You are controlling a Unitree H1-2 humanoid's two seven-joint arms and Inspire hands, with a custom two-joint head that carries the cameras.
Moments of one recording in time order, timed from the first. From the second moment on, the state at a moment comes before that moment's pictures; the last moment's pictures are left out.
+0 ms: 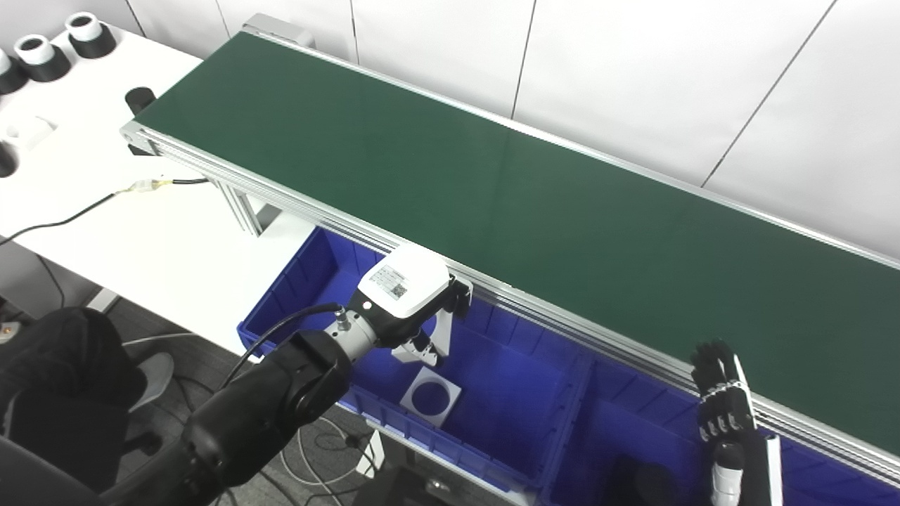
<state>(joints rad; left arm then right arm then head) 0.14 0.37 -0.28 -0.12 1.11 -0.08 0.06 0.21 -0.07 0.14 0.06 0.07 -0.42 0.16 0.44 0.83</state>
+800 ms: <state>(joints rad) 0.11 0.34 -0.25 -0.09 1.09 0.03 0.02 0.23 -0.06 0.14 0.05 0.08 -0.42 0.16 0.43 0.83</state>
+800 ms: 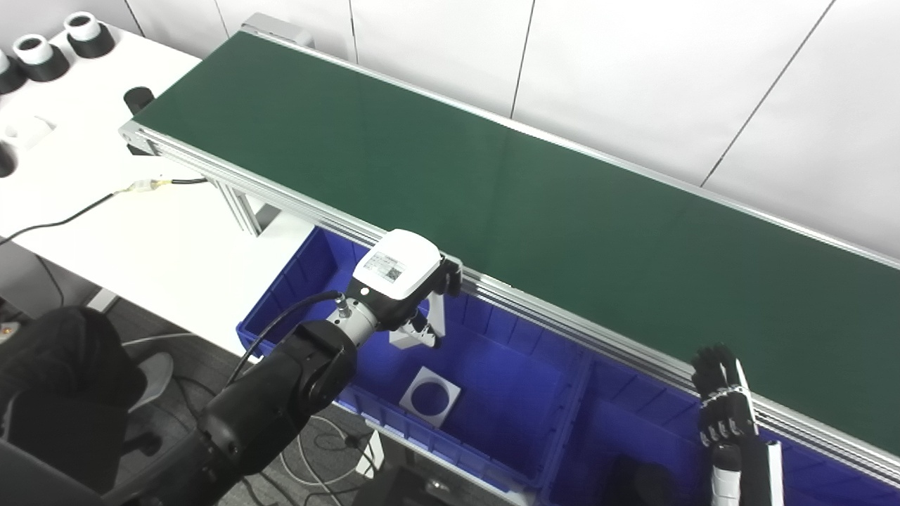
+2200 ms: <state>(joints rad) 0.15 0.26 -0.26 -0.50 0.02 0.20 -0.58 0.24 -0.06 0.14 0.07 0.04 -0.42 0.15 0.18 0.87</state>
